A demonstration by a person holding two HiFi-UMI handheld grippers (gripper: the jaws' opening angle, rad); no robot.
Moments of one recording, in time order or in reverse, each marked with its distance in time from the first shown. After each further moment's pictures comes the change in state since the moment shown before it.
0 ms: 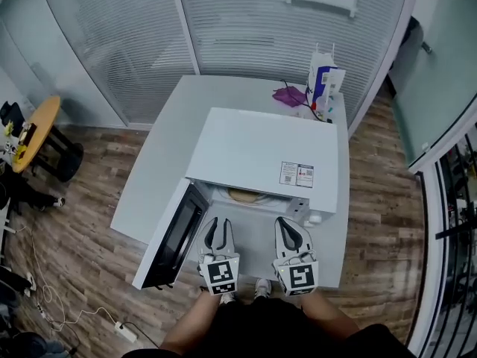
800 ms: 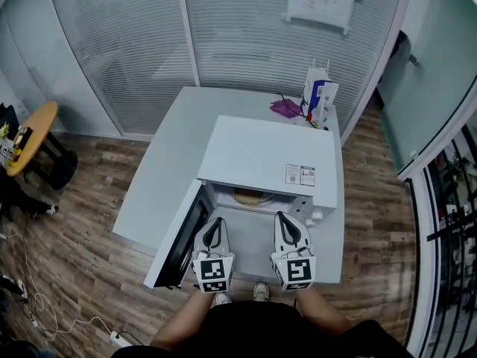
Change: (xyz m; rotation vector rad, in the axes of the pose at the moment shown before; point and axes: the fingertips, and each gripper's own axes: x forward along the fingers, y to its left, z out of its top) left arm -0.023 0.029 0.025 -0.034 -0.057 -0.122; right arm 0.005 0.025 0.038 -0.059 -0.041 -0.087
